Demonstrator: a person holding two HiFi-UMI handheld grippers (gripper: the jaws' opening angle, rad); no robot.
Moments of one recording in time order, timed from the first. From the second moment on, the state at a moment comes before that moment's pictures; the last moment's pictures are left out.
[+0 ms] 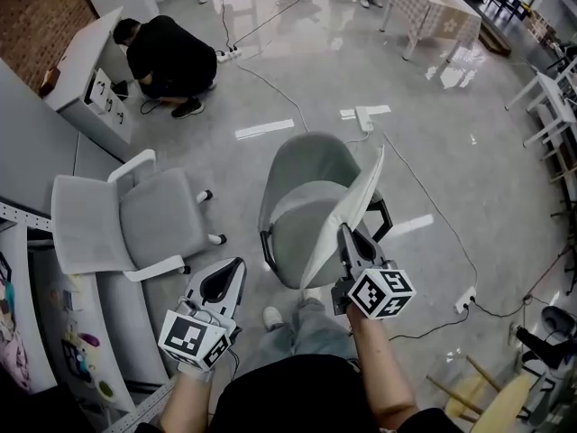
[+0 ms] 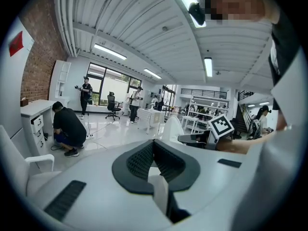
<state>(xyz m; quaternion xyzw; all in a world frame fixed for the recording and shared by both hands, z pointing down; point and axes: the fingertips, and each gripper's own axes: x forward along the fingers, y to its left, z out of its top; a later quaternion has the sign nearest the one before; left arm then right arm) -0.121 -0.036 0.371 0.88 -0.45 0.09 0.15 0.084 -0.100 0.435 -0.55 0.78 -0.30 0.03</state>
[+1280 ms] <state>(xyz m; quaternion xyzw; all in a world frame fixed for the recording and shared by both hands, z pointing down) -0.129 -0.021 0.441 0.83 -0.49 0.18 0.19 0.084 -0.187 0.606 -0.58 0.68 -0.42 0.16</state>
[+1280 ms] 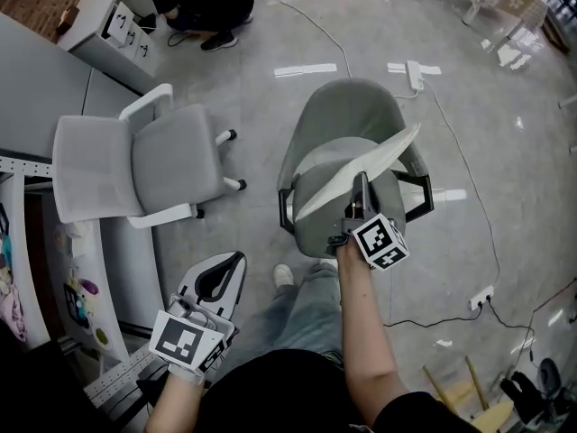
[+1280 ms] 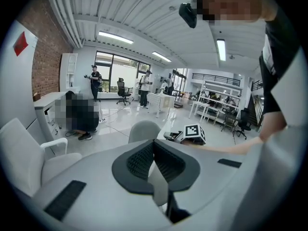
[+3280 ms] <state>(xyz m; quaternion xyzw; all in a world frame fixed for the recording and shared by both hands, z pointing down) -0.147 0.007 0.474 0.80 -0.51 0.20 0.24 0.105 -0.210 0.677 -0.57 0.43 -0.52 0.47</state>
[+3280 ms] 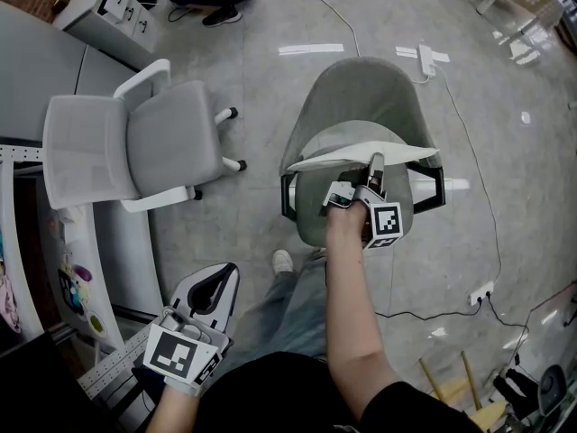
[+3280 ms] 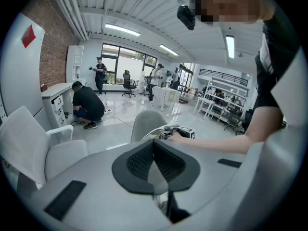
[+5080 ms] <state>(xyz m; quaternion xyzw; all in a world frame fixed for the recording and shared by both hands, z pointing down) -0.126 0.018 0.497 0.83 -0.47 0.21 0.24 0.122 -0.113 0.755 -0.59 0.41 -0.55 0.43</state>
